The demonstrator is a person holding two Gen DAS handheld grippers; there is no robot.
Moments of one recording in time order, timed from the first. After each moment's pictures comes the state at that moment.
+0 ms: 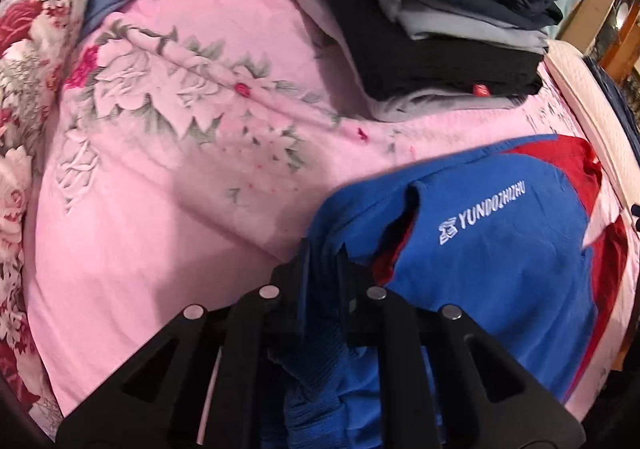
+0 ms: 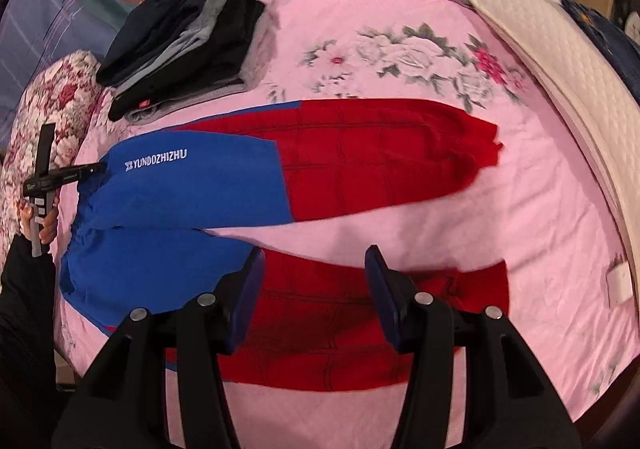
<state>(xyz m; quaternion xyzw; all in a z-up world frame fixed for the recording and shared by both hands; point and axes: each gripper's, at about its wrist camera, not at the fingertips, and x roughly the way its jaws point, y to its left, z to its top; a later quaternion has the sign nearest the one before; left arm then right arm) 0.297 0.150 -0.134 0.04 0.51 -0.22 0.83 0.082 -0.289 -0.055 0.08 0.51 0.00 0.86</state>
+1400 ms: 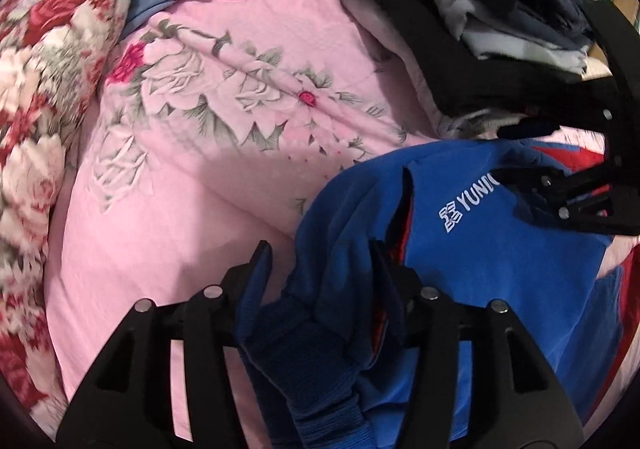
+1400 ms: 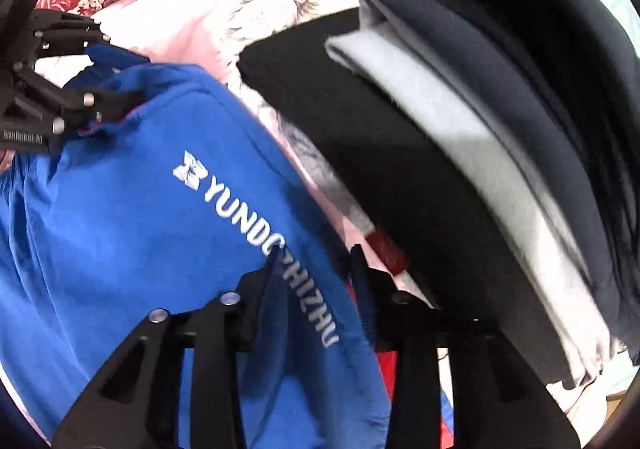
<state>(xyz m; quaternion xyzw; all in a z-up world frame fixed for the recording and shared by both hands) 0.307 0.171 -0.149 0.06 0.49 -0.17 0.85 0.344 0.007 -0.122 -0.32 0.48 0.24 0.78</state>
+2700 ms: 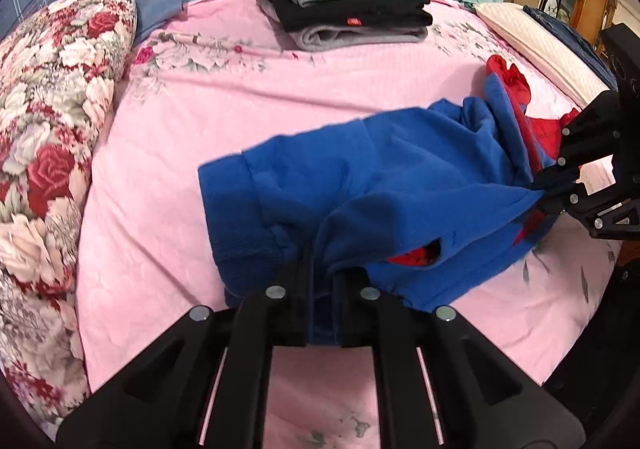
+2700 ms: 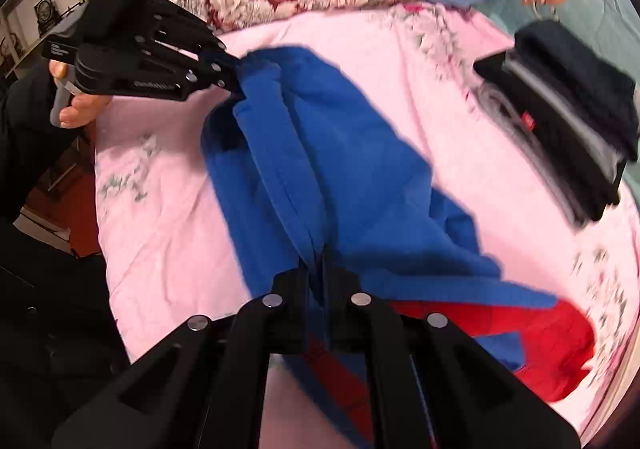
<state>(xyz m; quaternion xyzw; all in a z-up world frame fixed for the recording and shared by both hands) 0.072 0.187 -0.118 0.10 0.45 -0.22 0.86 0.065 0.007 -0.089 -0.25 0.46 0.34 0.78</state>
